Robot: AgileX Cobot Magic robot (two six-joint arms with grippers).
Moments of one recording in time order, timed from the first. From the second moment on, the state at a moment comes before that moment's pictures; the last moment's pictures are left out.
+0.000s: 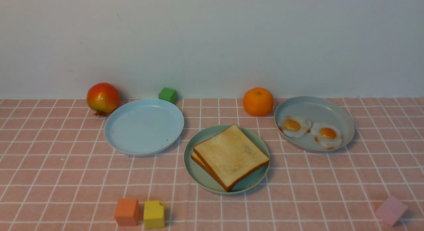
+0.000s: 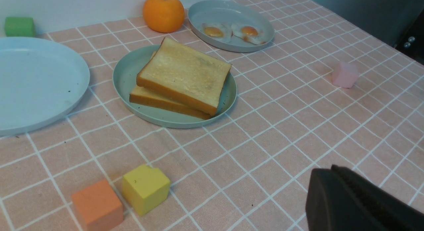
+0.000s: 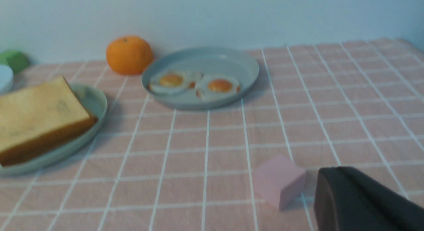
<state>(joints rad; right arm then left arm) 0.03 -0.01 0.02 -0.04 0.32 0.06 -0.78 0.38 -0.30 -0.01 0.24 -0.27</state>
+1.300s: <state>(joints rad) 0.05 -0.01 0.03 -0.06 0.39 0.10 -0.63 0.29 -0.28 -0.01 0.24 -0.27</state>
